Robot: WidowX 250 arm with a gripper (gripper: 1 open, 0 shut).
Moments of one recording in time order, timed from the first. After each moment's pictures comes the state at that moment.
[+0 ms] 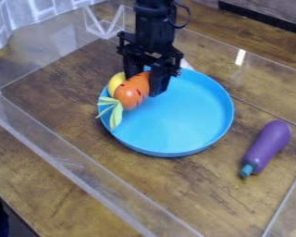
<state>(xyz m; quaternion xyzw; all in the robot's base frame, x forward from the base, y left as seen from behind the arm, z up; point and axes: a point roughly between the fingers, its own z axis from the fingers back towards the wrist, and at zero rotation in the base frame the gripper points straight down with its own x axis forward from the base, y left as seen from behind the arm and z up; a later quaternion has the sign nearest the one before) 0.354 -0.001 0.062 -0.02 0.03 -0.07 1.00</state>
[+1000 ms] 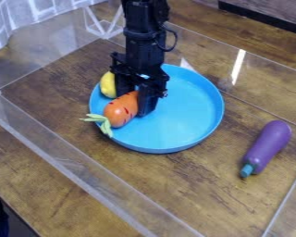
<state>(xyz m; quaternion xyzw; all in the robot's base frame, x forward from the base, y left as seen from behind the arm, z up) 0.347 0.010 0.031 -0.03 0.04 -0.10 0.99</state>
